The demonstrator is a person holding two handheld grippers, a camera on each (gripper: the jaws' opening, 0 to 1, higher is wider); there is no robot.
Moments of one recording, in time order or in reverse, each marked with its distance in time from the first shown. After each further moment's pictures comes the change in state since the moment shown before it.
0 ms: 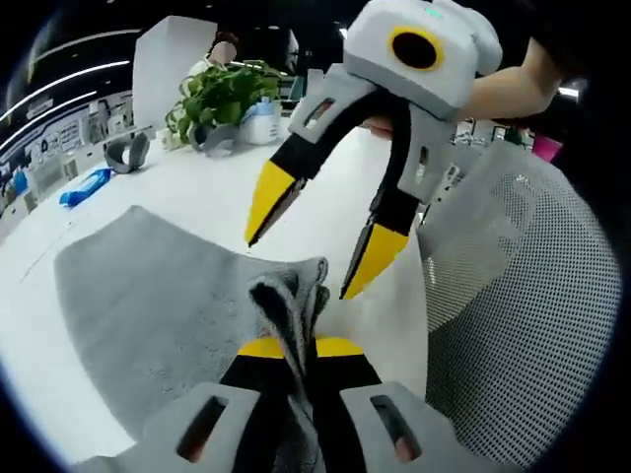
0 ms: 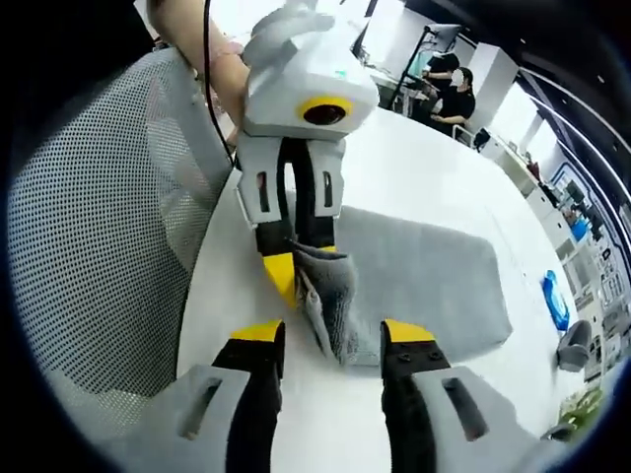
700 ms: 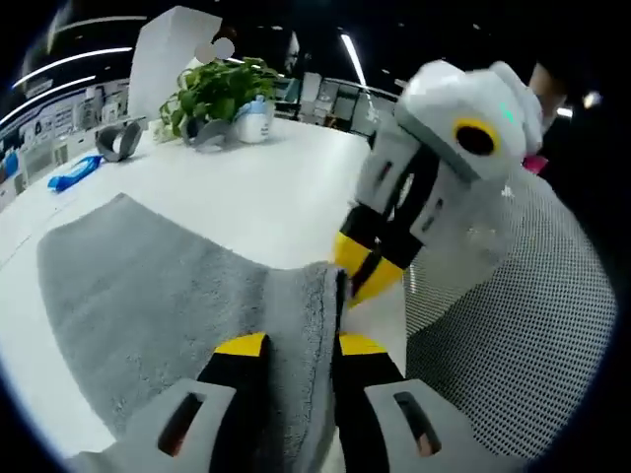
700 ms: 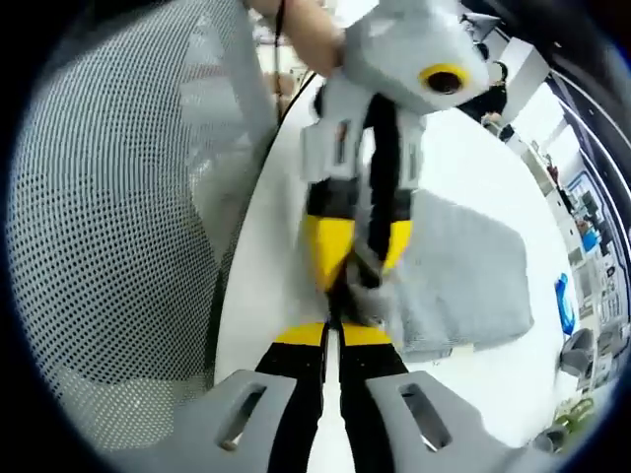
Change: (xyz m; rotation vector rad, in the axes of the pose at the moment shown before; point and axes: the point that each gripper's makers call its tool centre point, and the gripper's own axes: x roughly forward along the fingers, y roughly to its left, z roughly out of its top) left arm -0.001 -0.025 -0.001 0.015 -0.020 -0.109; right arm -0.007 0.036 -0.008 0.035 0.050 -0.031
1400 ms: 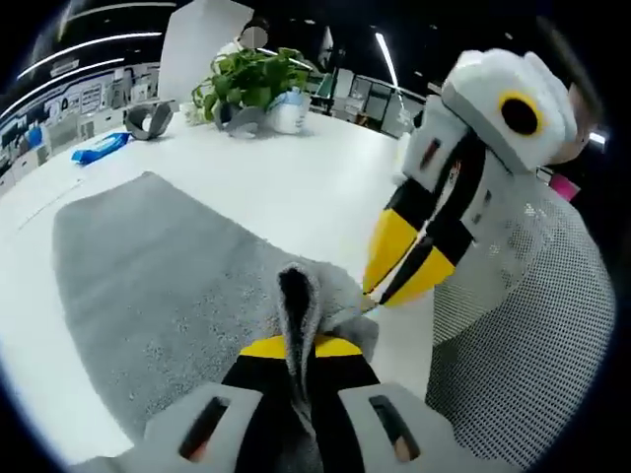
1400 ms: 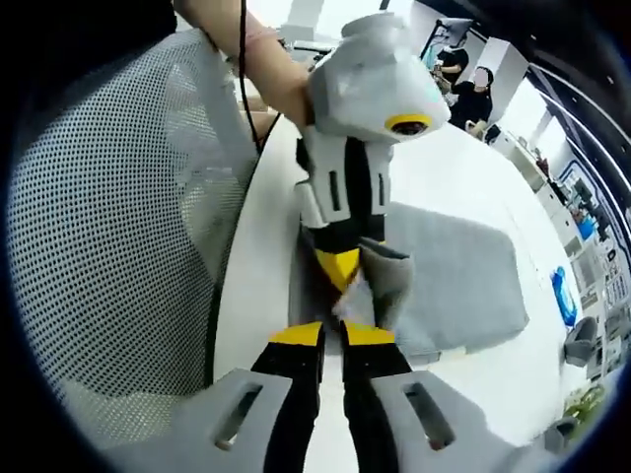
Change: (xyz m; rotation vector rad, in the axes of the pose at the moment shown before) left arm 0.003 0.038 -0.009 -0.251 0.010 0.120; right arm 0.002 0.014 -0.004 -0.004 0.008 0.036
